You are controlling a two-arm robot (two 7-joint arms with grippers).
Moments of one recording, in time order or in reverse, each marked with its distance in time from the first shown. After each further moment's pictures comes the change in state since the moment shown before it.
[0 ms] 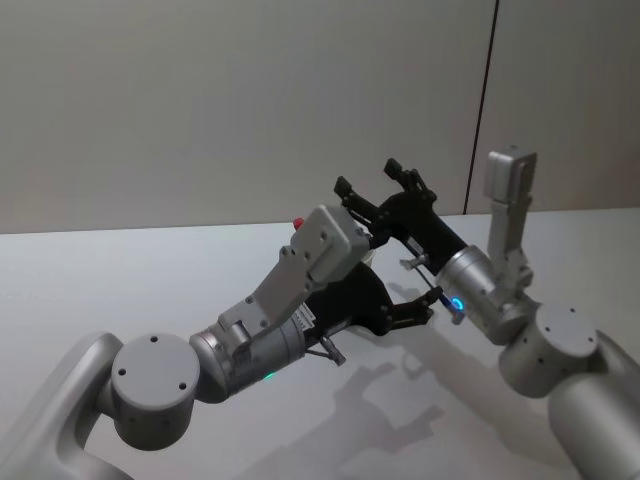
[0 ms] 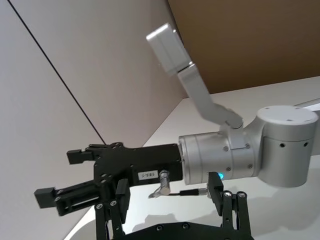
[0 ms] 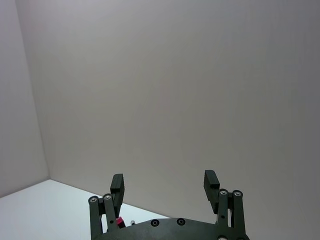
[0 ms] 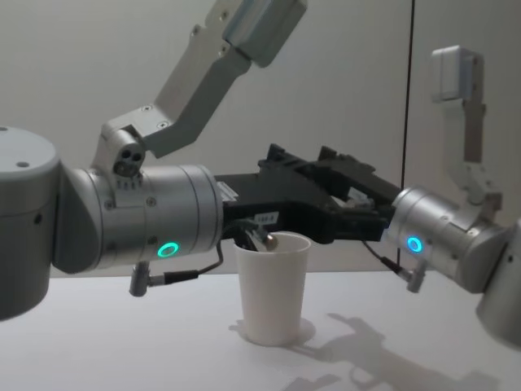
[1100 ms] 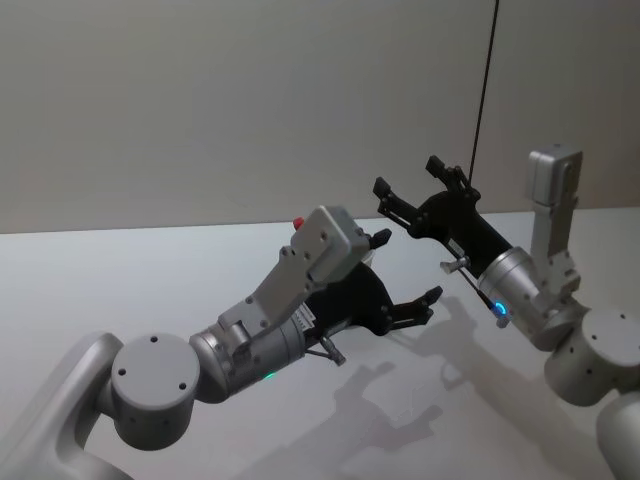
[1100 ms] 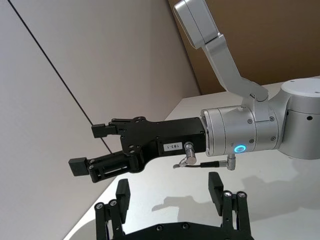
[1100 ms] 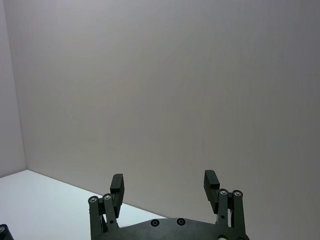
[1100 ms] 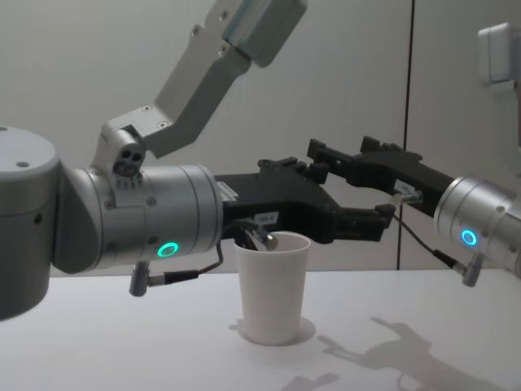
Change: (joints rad) left arm 0.000 0.000 0.000 0.000 0.000 0.000 0.000; right arm -0.131 0.075 0.035 -0.260 -0.088 0.097 -0.068
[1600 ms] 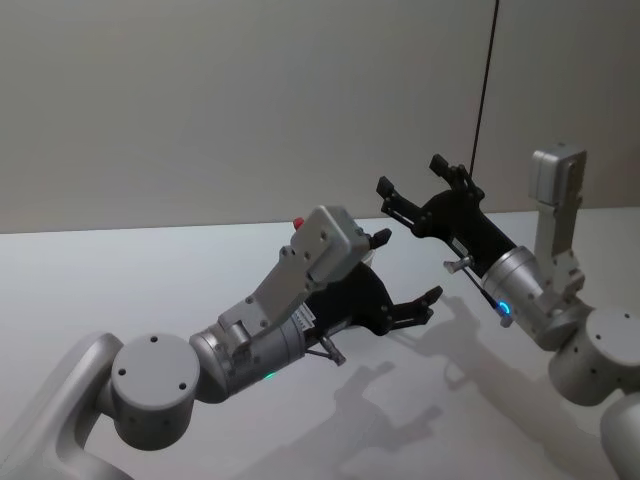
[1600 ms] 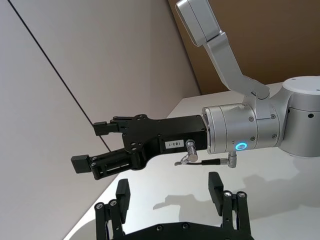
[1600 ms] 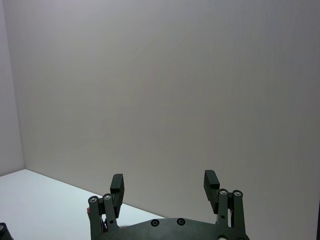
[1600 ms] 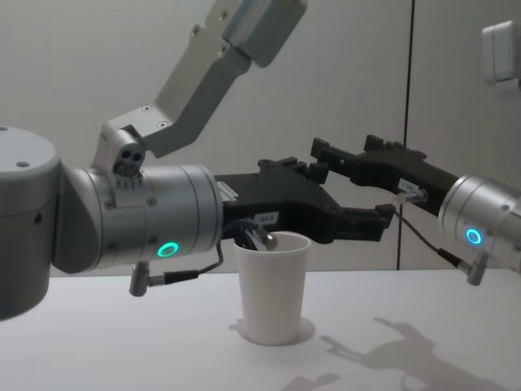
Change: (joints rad) left arm 0.000 0.000 0.000 0.000 0.000 0.000 0.000; right arm -0.006 0.006 0.004 -0.013 -0.006 0.004 -0.001
